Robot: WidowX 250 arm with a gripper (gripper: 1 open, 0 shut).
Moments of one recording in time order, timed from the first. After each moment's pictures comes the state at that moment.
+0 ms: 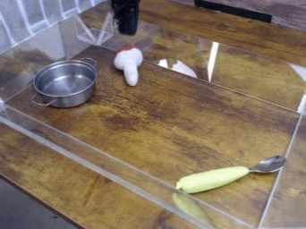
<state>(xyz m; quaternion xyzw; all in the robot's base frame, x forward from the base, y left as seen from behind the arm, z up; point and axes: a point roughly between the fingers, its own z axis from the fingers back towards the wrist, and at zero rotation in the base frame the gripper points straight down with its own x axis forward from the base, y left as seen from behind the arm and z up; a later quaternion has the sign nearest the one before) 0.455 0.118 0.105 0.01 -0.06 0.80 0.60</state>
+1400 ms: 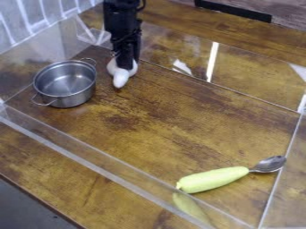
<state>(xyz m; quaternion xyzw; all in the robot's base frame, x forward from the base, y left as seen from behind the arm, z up) 0.432 0.093 0.054 0.03 -0.01 0.78 0.63</state>
